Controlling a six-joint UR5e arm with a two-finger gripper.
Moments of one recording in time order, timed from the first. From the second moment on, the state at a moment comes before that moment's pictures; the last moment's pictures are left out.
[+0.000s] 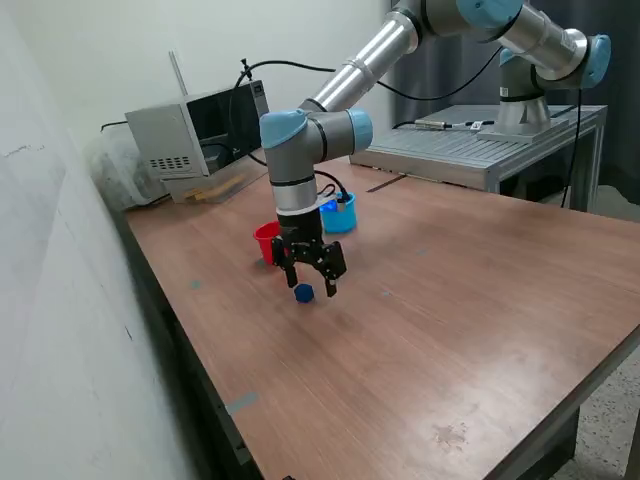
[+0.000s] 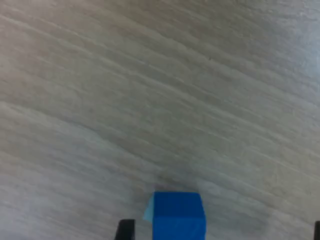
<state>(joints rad) -0.01 -0.48 0.90 -2.09 -1.54 2.75</state>
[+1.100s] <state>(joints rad) -0.01 -0.47 0.87 -2.10 -1.58 2.75</state>
